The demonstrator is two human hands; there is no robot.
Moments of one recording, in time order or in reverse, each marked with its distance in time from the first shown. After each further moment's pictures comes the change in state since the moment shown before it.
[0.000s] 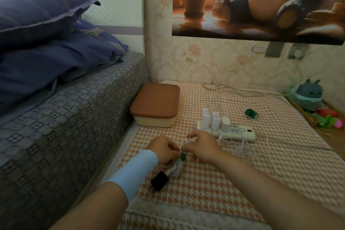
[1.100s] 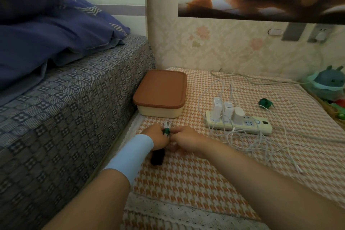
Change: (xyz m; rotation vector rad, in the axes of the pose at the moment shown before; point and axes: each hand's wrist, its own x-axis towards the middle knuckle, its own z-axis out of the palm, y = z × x) left_hand 0.049 -0.039 -0.025 0.194 -0.020 -0.201; right_hand 0.050 -0.027 0.063 0.175 -0.318 0.134
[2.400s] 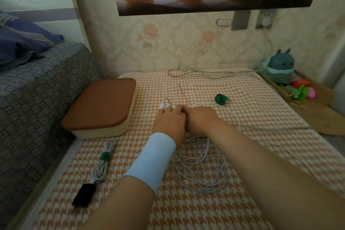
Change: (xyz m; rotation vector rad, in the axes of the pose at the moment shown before) left_hand 0.053 0.198 0.085 0.692 0.425 0.618; right_hand 0.028 0.076 -0.212 -1.142 0.435 -0.175
